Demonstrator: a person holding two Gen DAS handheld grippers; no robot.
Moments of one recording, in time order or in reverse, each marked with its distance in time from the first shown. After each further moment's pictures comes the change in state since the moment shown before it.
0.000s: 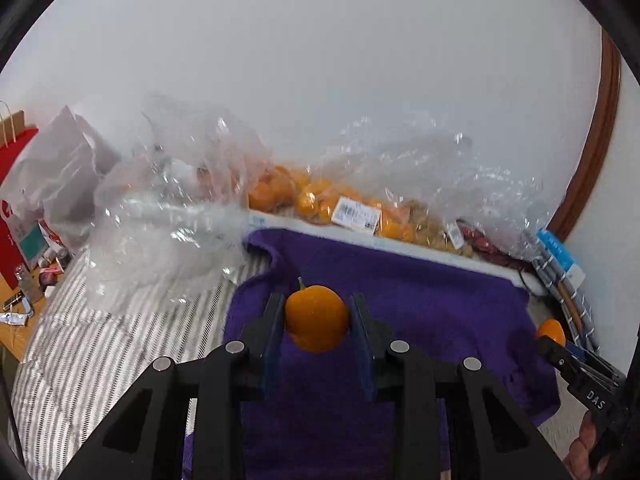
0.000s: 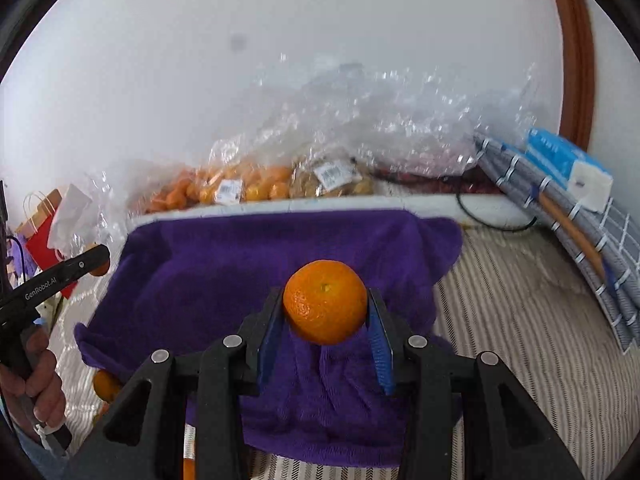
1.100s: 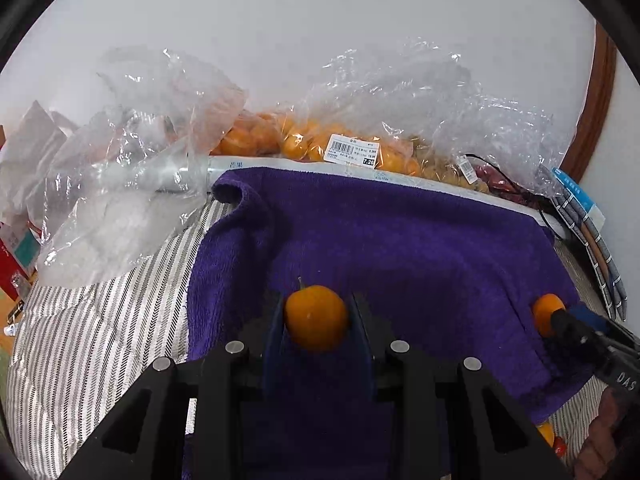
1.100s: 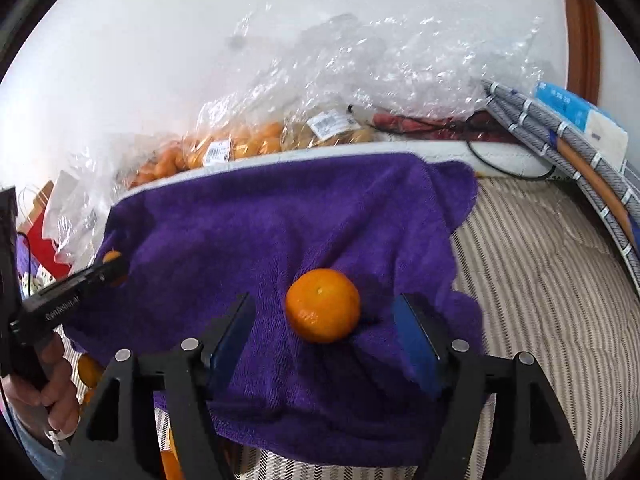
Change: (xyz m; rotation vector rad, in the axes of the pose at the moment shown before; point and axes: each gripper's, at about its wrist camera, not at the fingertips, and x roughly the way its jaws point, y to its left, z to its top) left arm 0.040 -0.011 -0.017 0.099 0.130 0.033; right arm 0.022 -0.006 -0.022 0.045 0.076 0.010
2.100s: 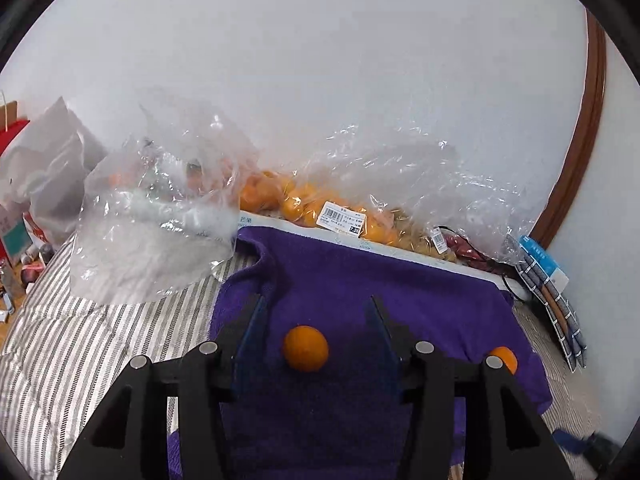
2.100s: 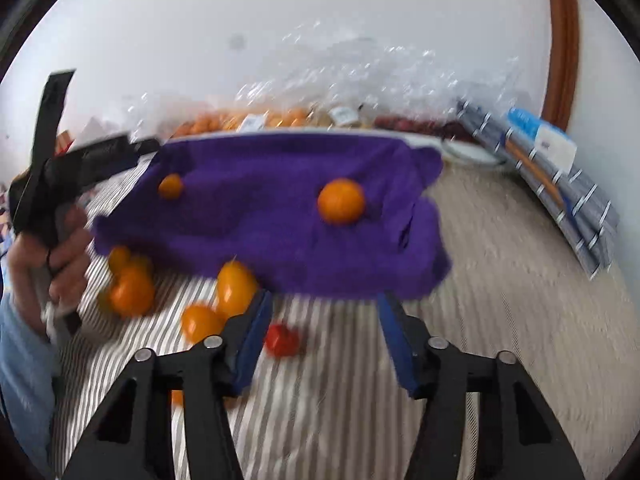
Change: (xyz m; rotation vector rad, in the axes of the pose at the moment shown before) left arm -0.046 0.023 0.003 -0.120 -0.198 -0.112; right arm -0.084 0.032 -0.084 -0.136 -0.008 -0.058
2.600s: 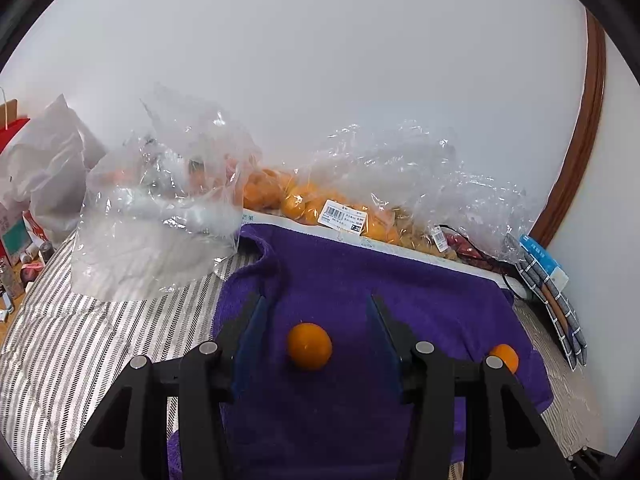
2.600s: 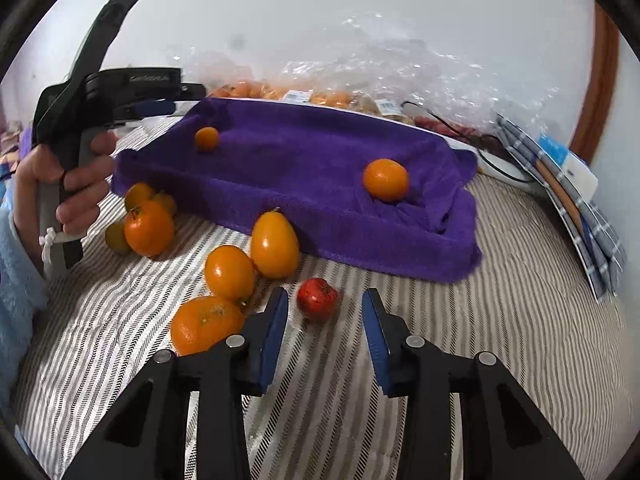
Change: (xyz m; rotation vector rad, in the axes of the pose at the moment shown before) left arm 0.001 0.002 -0.003 0.003 -0.002 -0.004; right arm 0.007 0.029 -0.020 -0.193 0.004 0.005
